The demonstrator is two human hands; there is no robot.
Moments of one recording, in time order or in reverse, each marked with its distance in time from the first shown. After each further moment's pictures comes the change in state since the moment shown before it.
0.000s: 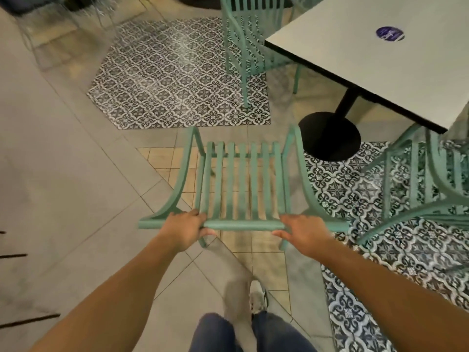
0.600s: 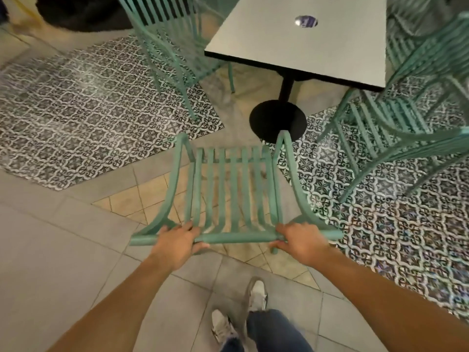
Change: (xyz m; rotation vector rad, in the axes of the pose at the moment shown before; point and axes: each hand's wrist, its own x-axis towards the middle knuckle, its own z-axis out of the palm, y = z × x) left_hand 0.059 -0.150 -0.023 0.190 -0.034 0.336; right_hand 0.039 -0.141 -0.006 0.151 -0.028 0.374
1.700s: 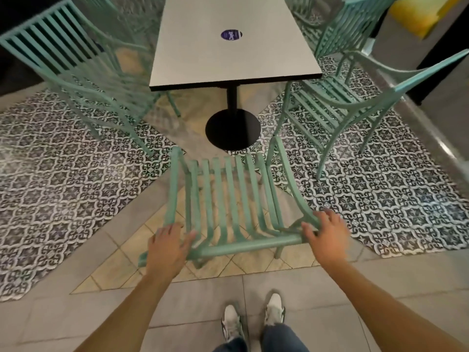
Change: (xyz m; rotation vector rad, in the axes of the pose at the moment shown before) left_hand 0.083 -0.137 -0.034 -0.270 0.416 0.038; right_hand 0.018 -0.088 0.019 0.555 0.661 0.946
